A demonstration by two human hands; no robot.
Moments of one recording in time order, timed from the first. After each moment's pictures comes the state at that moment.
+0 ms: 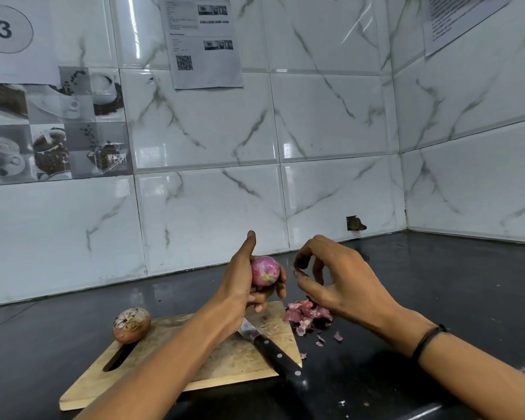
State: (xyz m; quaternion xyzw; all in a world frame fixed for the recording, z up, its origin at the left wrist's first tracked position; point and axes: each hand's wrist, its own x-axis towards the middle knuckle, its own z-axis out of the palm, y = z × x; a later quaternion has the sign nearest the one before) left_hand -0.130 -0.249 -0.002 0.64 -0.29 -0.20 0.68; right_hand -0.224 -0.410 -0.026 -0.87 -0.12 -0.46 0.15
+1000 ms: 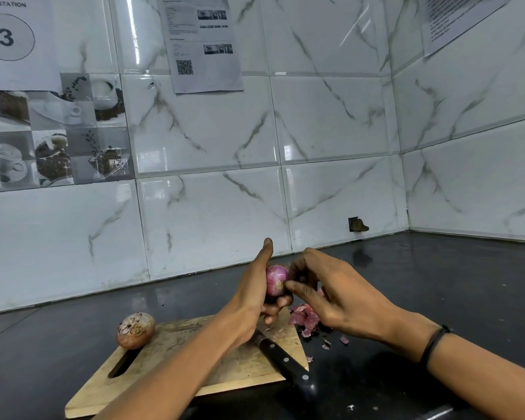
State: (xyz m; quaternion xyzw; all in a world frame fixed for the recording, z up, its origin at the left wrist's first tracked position) left_hand -0.136 -0.256 -0.009 0.69 -0.30 -0.19 0.62; right_hand -0.219 -0.405 -0.031 -0.88 -0.18 -0.41 0.14
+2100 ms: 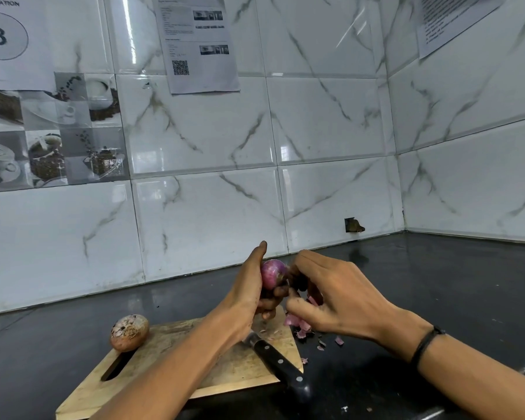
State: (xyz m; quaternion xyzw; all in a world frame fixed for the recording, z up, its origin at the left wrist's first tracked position) left_hand -0.133 -0.258 -0.007 0.69 -0.28 -0.20 0.64; right_hand -0.225 -0.401 -0.027 -0.87 -0.16 -0.46 0.03
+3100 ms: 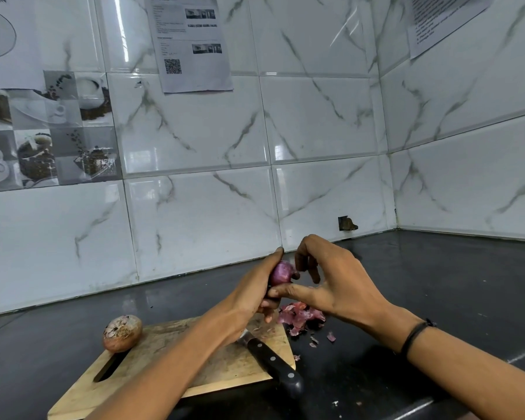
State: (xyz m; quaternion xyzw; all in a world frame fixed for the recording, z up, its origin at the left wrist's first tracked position) left_hand -0.142 -0.258 -0.008 0.71 -0.39 -0.18 0.55; right_hand -0.222 -0.412 -0.025 -0.85 -0.11 -0.49 0.16
